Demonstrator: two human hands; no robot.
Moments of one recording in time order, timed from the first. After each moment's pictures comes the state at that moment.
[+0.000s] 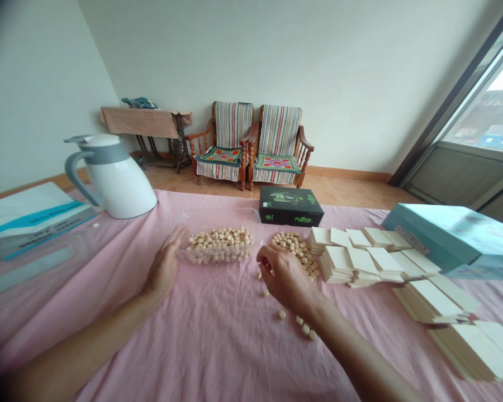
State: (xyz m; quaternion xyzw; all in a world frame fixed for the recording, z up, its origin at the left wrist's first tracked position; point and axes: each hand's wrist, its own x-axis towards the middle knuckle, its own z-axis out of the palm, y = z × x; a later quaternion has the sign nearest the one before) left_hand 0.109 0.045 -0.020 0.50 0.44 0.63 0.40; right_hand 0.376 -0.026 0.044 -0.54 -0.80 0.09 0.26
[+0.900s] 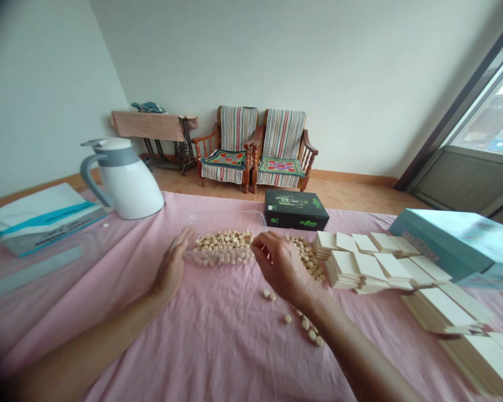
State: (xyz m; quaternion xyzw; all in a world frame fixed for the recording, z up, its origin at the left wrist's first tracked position) left_hand 0.108 0.044 -0.021 0.51 0.44 0.62 0.39; right_hand 0.356 -0.017 0.077 -0.51 -0.79 0.10 0.33
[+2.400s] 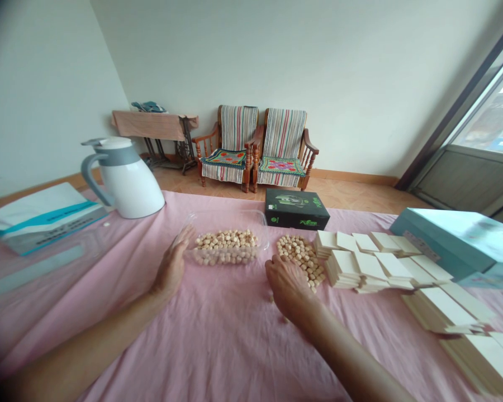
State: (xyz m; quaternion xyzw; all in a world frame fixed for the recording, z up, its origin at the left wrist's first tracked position) left_hand 0.107 0.044 -0.023 0.52 0.44 0.63 0.38; right_hand 0.369 -0.028 0.028 -0.59 -0.81 0.00 0.01
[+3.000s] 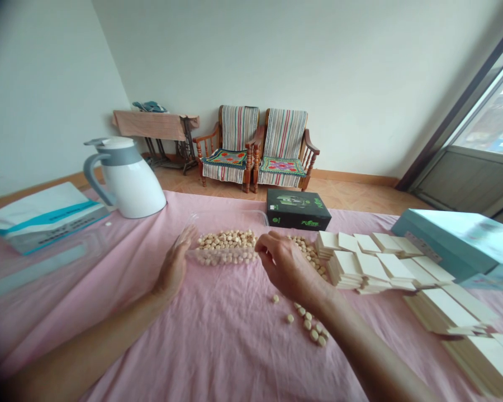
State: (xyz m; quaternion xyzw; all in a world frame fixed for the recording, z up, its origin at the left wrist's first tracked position) left_hand 0.106 0.044 -0.021 0.53 0.45 0.61 0.37; right_hand 0.361 -0.019 0.084 -0.50 -0.82 0.09 0.26
